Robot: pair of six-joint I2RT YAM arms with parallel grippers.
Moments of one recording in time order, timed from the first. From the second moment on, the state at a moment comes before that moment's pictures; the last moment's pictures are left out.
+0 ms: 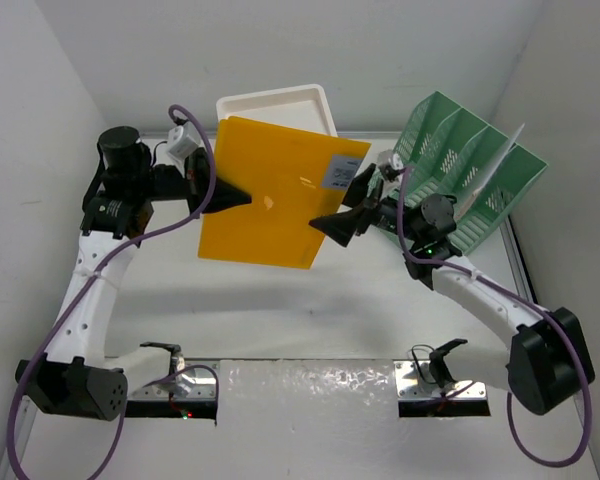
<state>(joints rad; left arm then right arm) -0.09 1.13 1.28 -0.35 1.35 -0.01 0.43 1.19 0.67 0.86 -0.76 0.52</state>
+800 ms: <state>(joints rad) -0.12 1.17 1.26 -0.40 0.64 0.13 0.71 1.06 0.75 0.38 -0.15 0.17</state>
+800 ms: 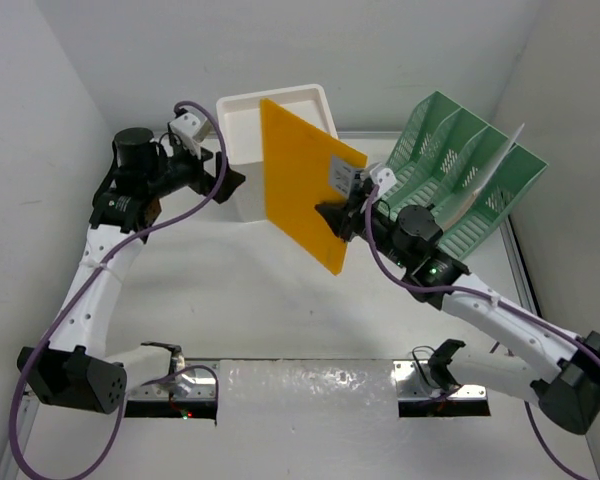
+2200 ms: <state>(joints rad) -0.12 1.19 1.16 -0.39 -0.11 0.04 0.57 1.49 1.15 1.08 1.28 -0.64</state>
